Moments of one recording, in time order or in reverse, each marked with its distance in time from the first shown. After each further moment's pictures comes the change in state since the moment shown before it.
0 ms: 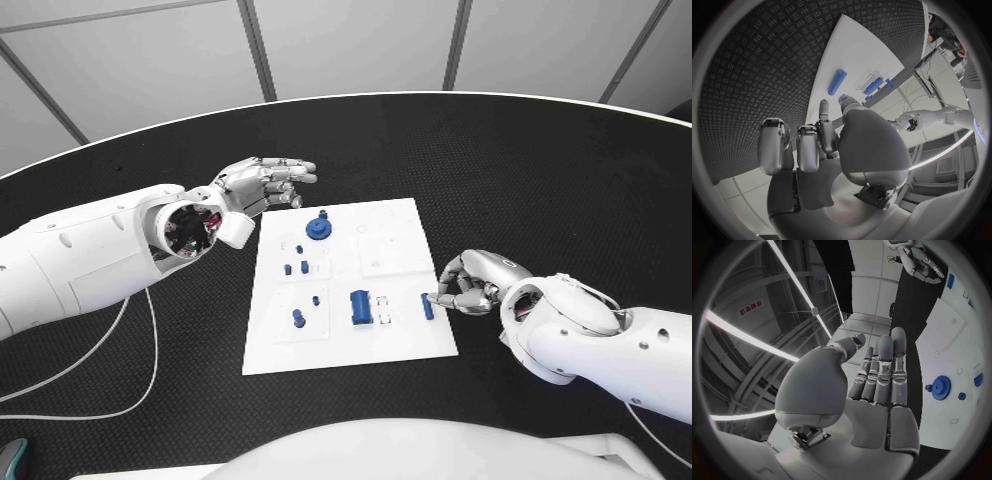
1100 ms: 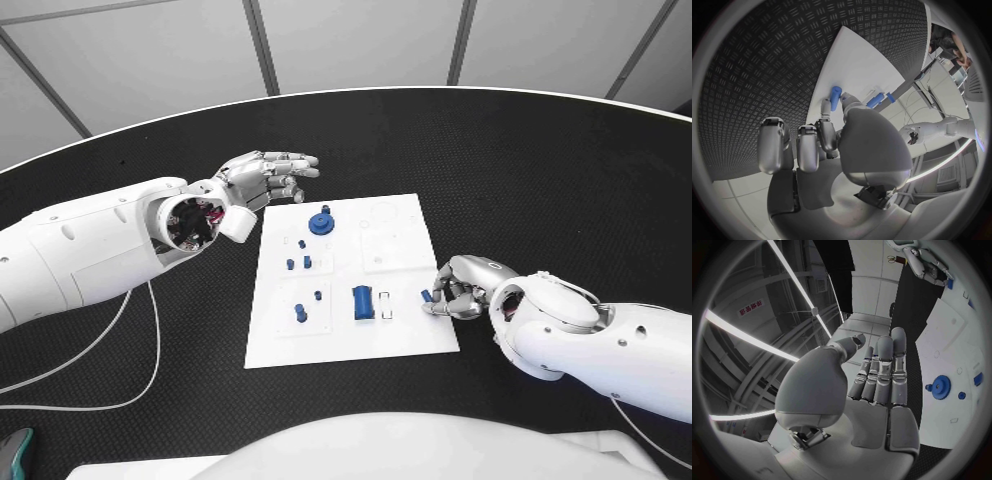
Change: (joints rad) left arm 0.000 -0.005 0.000 0.004 0.000 -0.002 -0.001; left_hand 0.000 0.000 0.000 0.000 0.000 0.000 0.000 0.000 0.000 0.000 0.000 0.005 0.000 0.000 0.000 0.000 -0.002 0.000 0.000 0.000 0.000 0.000; right arm -0.017 0.063 -0.001 -0.050 -0.036 0.114 -0.023; right_hand 0.009 -0.023 -0.009 -0.011 -0.016 0.004 -0.004 -0.005 0.005 -0.007 0.007 -0.016 0.000 0.001 0.006 0.000 0.000 0.000 0.000 0.007 -0.013 0.000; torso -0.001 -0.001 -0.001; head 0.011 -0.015
